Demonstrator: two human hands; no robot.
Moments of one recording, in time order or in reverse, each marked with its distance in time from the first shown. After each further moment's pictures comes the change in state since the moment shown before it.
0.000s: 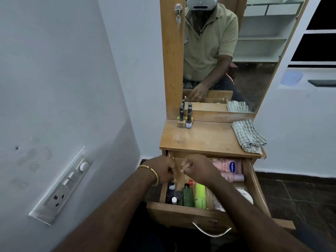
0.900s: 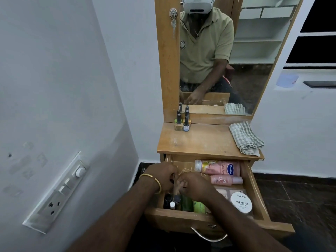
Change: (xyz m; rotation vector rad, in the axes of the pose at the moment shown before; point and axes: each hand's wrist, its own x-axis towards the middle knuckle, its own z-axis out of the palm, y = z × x) left_hand 0.011 0.003 0.019 0.143 0.059 0.079; right_hand -0.020 0.006 0.027 -0.075 -0.174 0.018
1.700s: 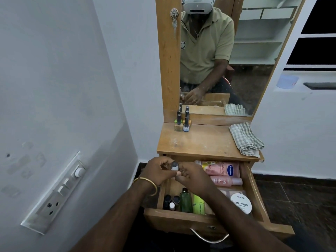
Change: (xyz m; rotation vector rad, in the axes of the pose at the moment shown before) left_hand -0.013 -0.005 0.004 -0.901 0.362 -0.137; right_hand 0.001 -0.014 -0.017 0.216 0.218 -0.183
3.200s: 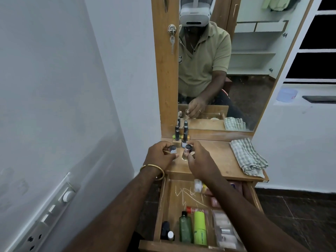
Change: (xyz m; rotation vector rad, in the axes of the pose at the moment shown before) left_hand 0.099 0.035 -0.012 0.075 0.247 0.004; right_hand 0.079 -0.003 -0.055 -0.033 0.297 0.161
